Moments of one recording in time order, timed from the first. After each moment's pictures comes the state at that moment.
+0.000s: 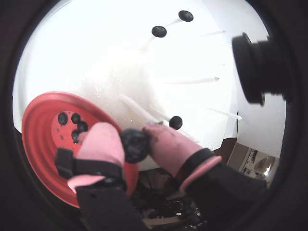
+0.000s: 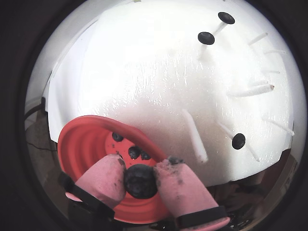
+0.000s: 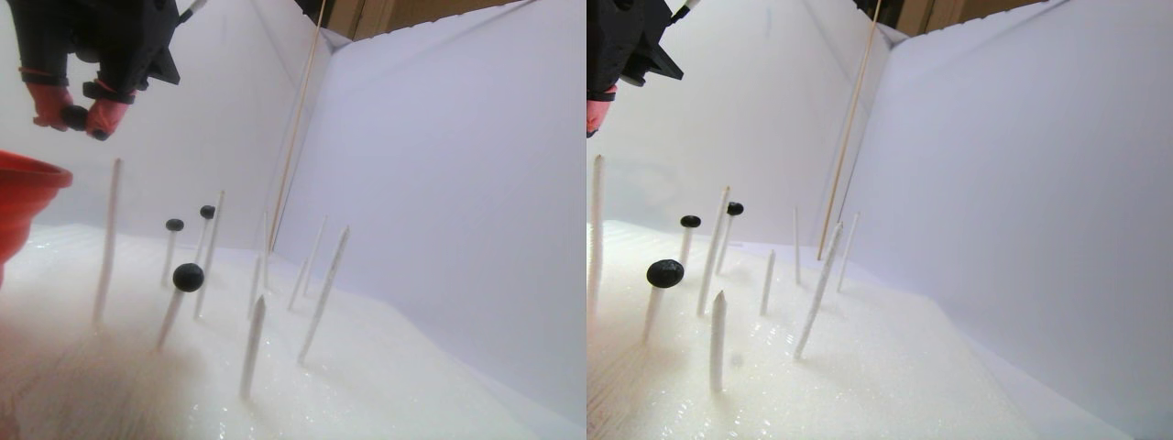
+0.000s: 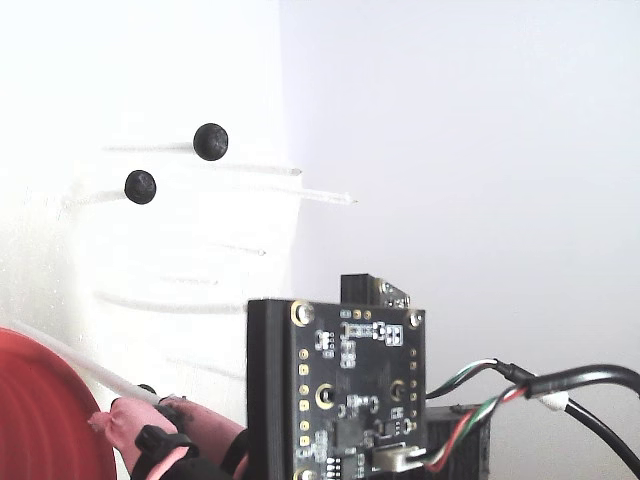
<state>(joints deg) -27.7 131.0 145.4 24.7 -70.4</state>
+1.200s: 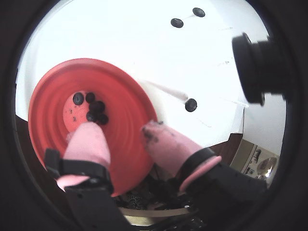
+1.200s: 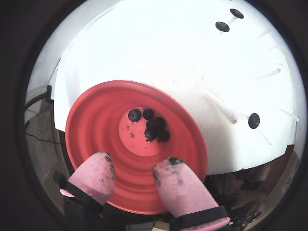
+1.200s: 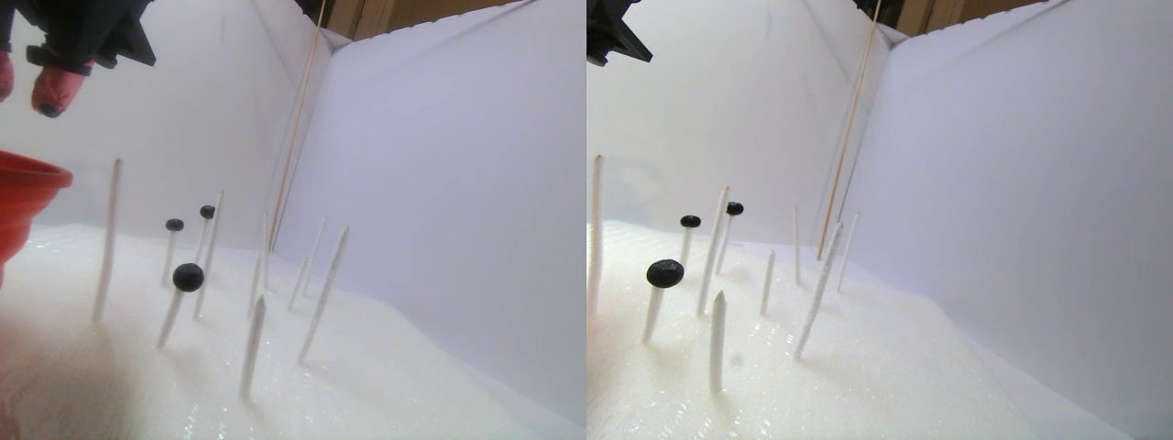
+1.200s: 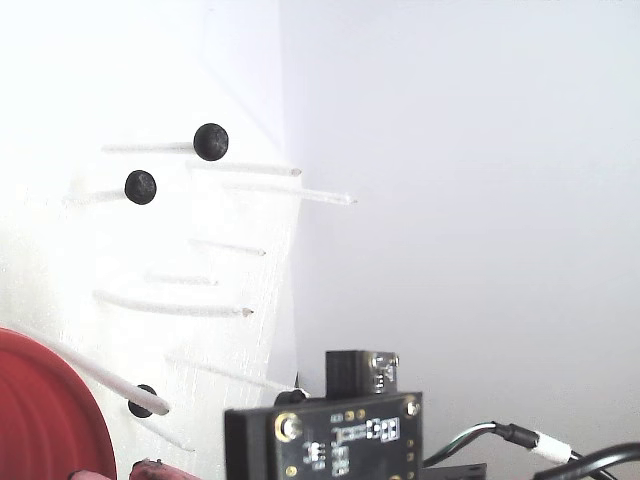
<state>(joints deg) -32.6 139.3 148.5 30.1 -65.6</state>
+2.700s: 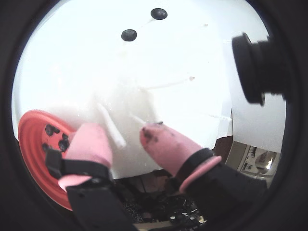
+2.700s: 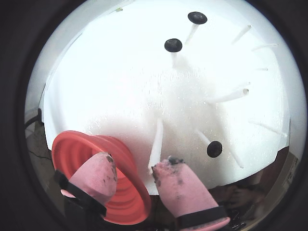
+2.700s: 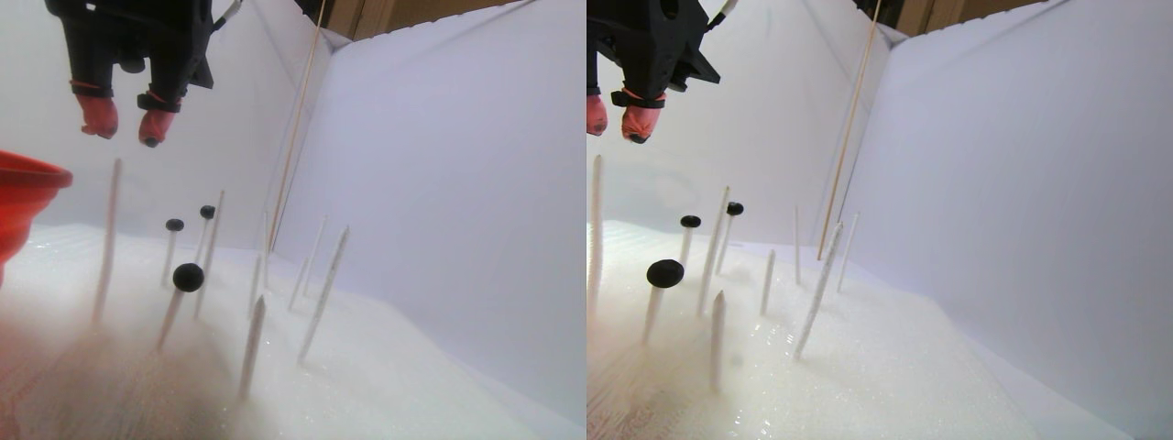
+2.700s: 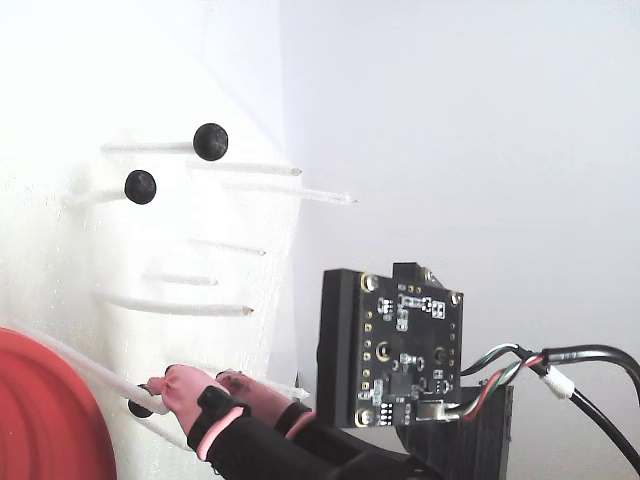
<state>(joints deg) -19.9 129.6 145.9 21.9 -75.3</state>
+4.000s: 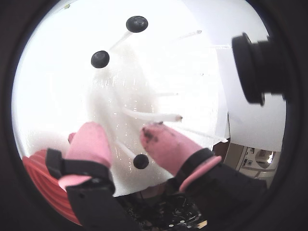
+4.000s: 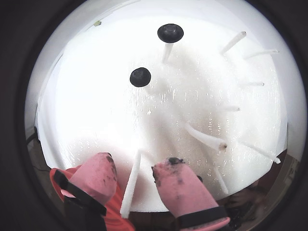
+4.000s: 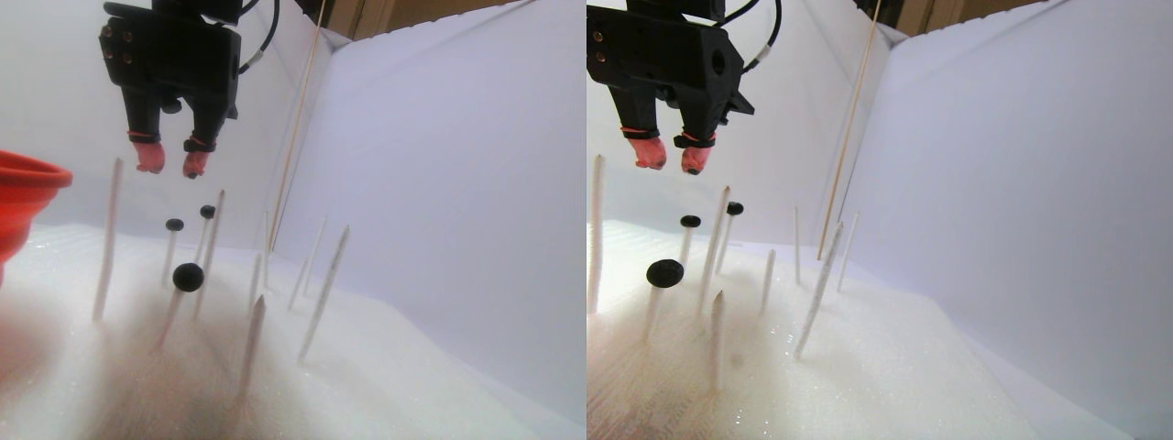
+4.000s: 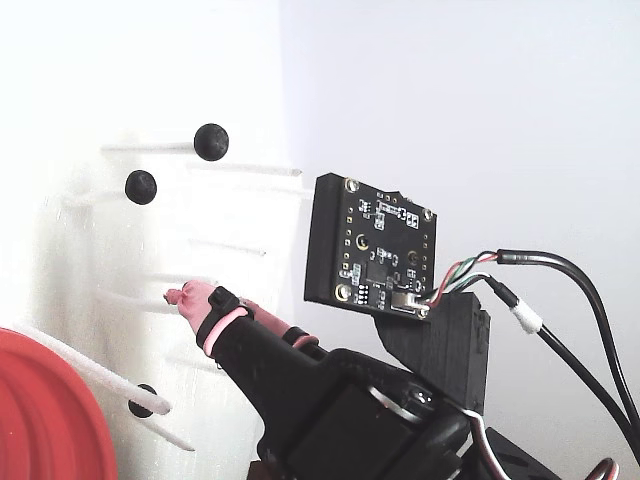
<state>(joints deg) -14.4 112.0 138.3 11.2 -78.4</state>
